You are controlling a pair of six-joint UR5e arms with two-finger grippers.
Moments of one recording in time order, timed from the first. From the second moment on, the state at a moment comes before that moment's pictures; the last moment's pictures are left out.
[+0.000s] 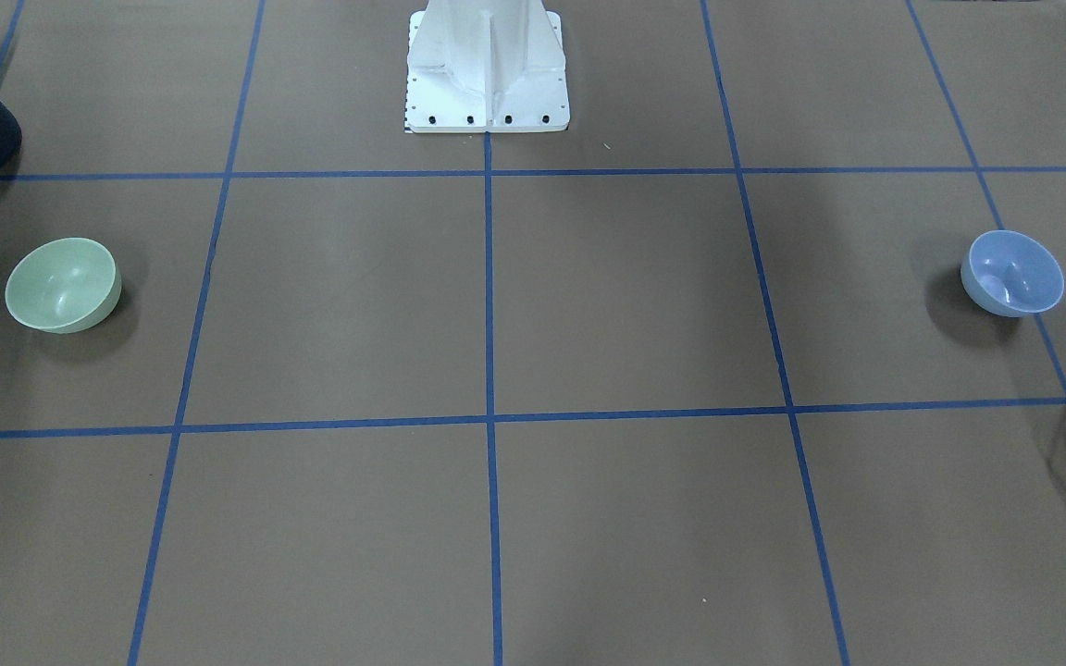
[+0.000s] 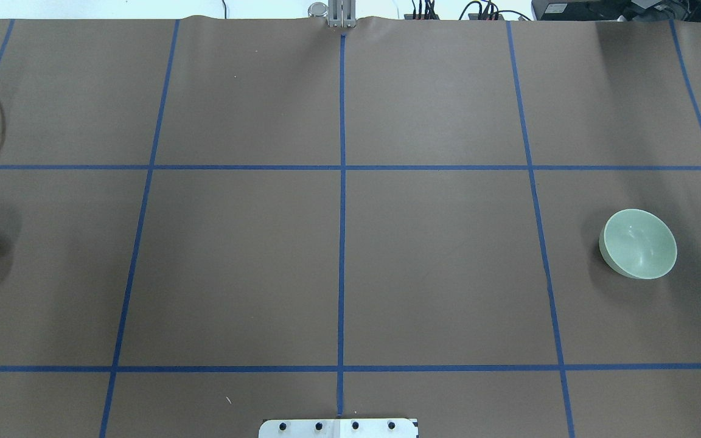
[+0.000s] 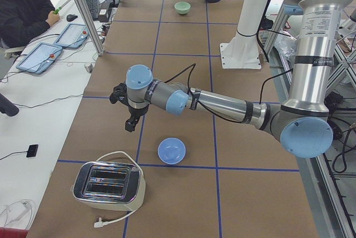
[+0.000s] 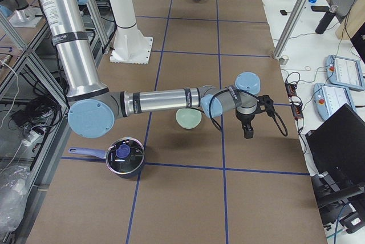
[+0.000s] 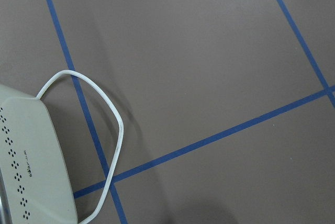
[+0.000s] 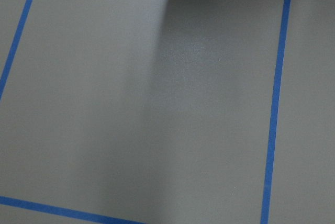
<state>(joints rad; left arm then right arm) -1.48 -1.64 -1.71 -1.77 -2.38 0.02 1.40 -1.31 1.43 -1.25 2.28 0.25</state>
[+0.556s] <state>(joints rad) -1.48 -1.62 -1.72 -1.77 -2.38 0.02 1.40 -1.31 1.43 -1.25 2.28 0.25</state>
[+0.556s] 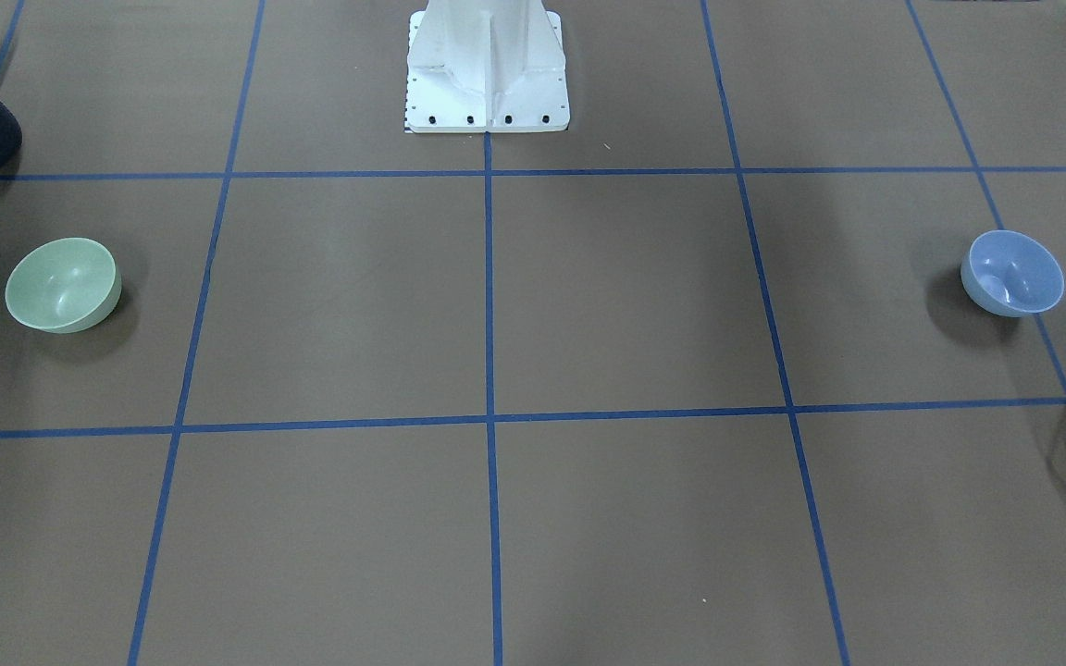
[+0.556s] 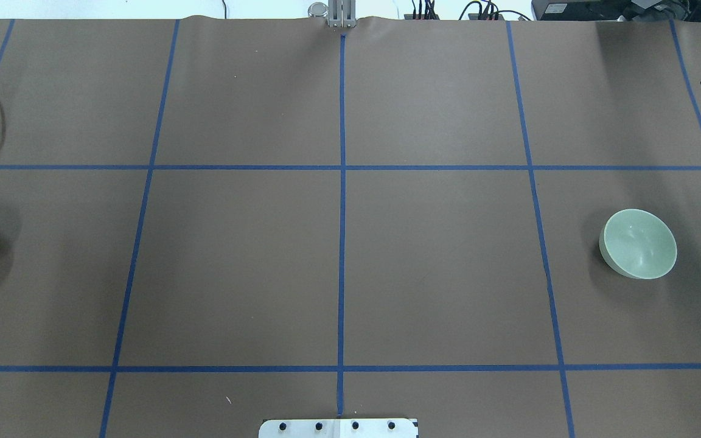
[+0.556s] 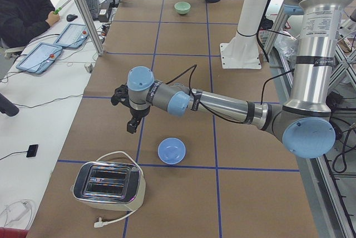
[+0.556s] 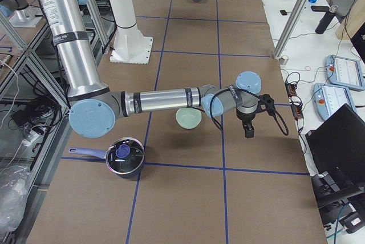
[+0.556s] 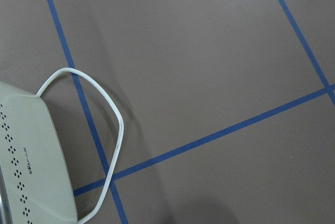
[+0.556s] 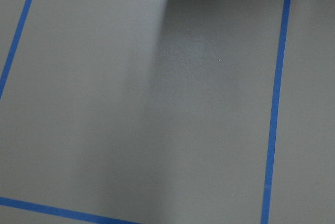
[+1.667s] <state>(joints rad) -1.47 -1.52 -1.64 -1.77 -2.38 -0.08 1.40 -1.58 1.75 -1.25 2.37 0.38</state>
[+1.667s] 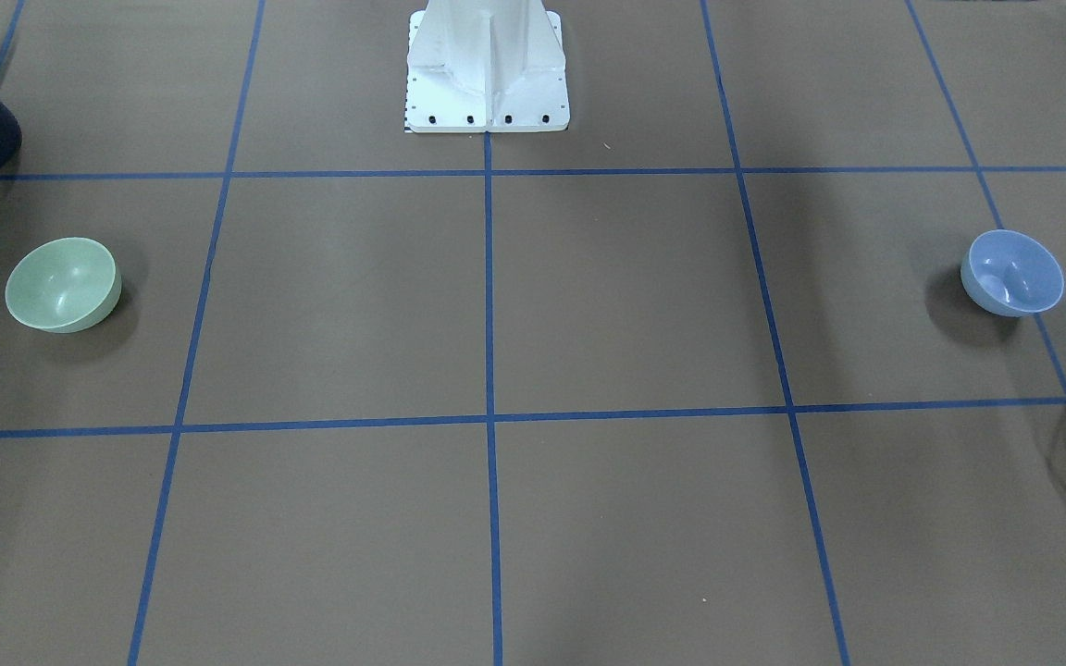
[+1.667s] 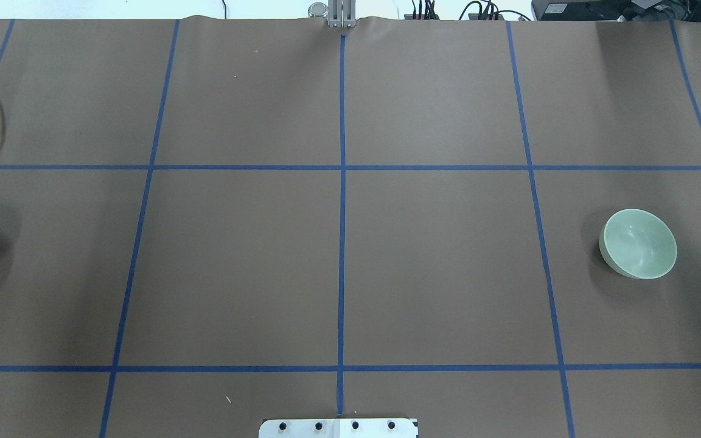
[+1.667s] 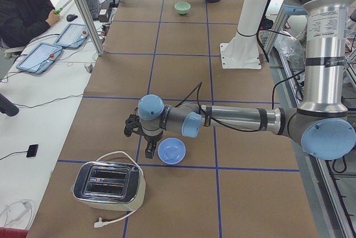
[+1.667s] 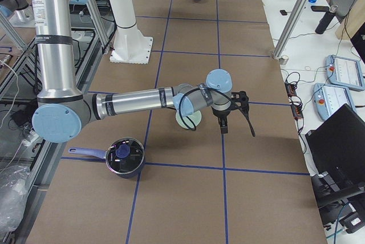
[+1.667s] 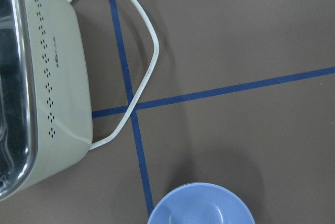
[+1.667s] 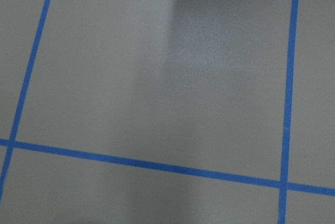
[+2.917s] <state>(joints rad) -1.41 -1.50 -1.52 -1.94 -2.37 -0.15 1.34 -1.64 1.78 -1.26 2.40 0.42</state>
